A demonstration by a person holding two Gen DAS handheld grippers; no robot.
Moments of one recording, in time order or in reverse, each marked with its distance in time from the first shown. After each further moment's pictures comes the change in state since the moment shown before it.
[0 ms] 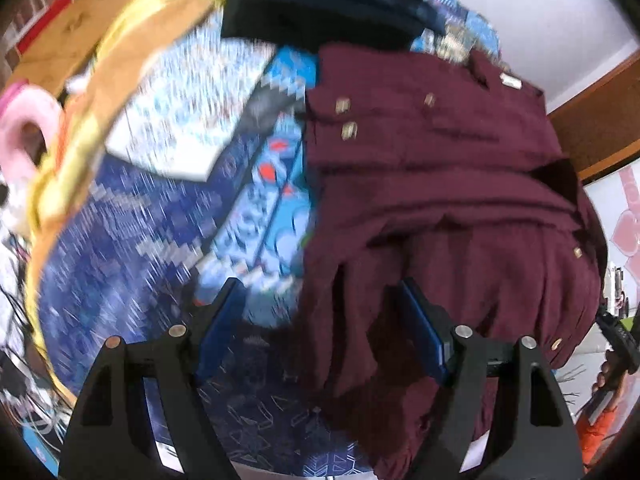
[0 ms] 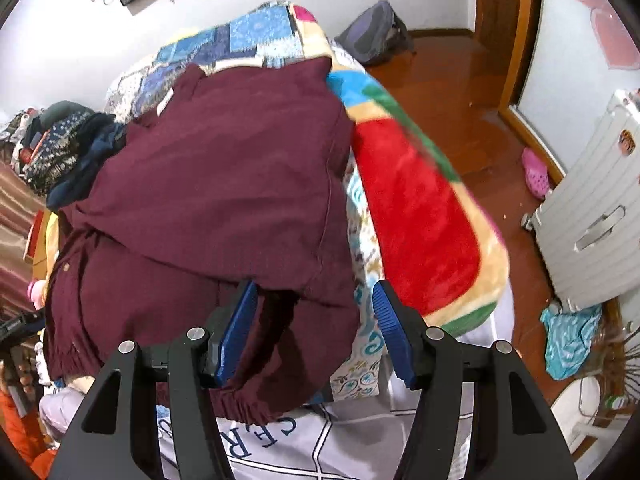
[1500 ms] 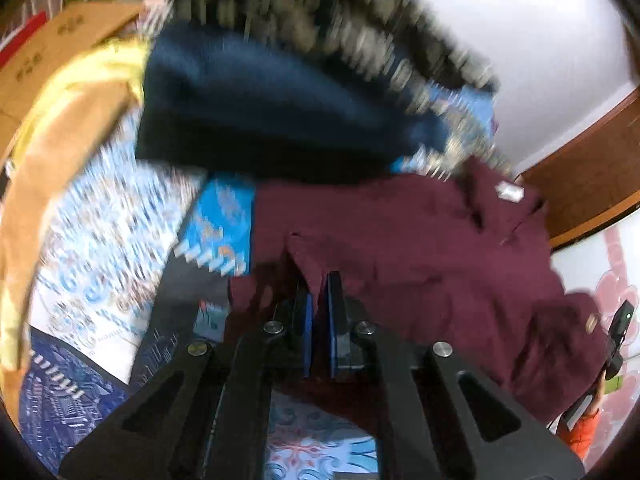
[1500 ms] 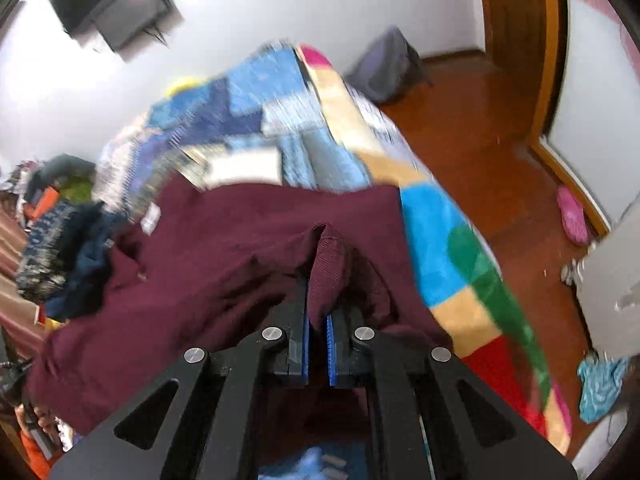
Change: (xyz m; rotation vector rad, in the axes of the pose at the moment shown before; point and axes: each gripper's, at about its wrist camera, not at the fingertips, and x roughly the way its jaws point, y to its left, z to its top) left arm 0.051 -0.033 0.156 -0.048 -0.132 -0.091; right arm 0.067 0.029 0.137 0.055 -0.123 0.065
